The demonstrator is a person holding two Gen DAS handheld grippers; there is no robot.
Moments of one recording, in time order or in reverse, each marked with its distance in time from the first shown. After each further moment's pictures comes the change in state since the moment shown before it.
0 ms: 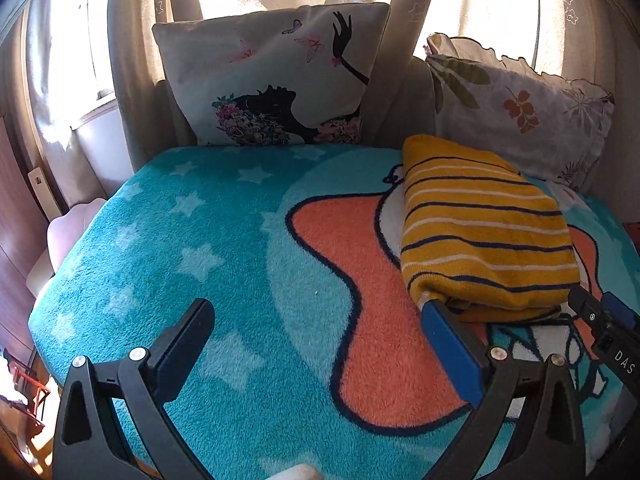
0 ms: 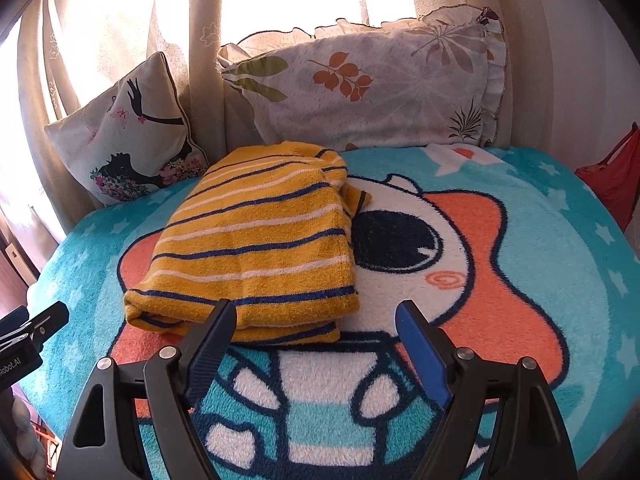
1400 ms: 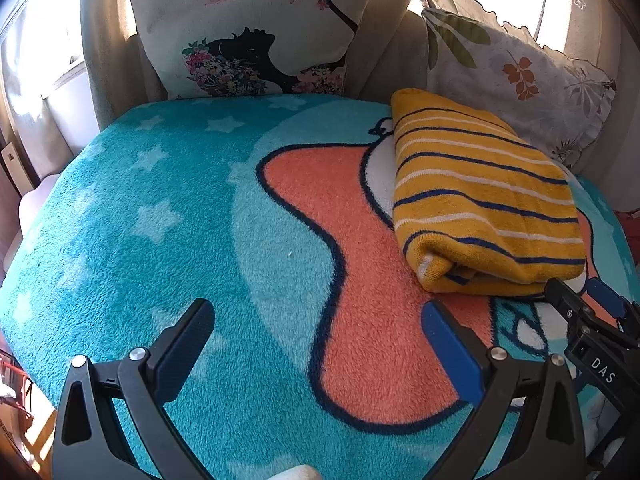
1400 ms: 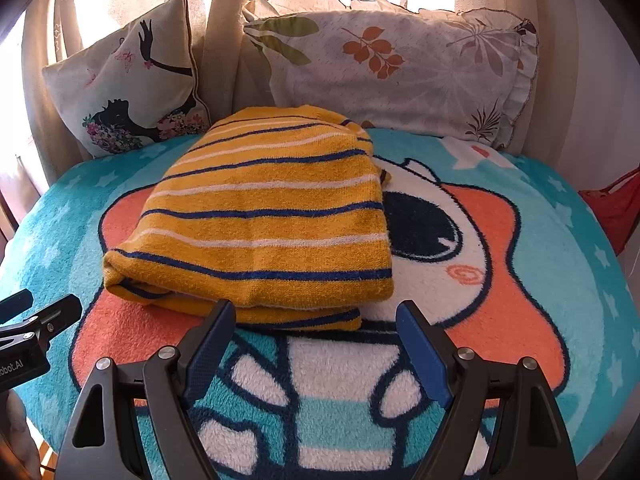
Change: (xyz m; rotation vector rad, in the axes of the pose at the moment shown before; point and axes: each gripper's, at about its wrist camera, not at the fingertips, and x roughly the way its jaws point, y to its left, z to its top) left arm 0.038 -0.001 -0.015 -0.022 0.136 -0.088; right arm 0.026 0.024 -0.004 -0.126 0.086 -0.065
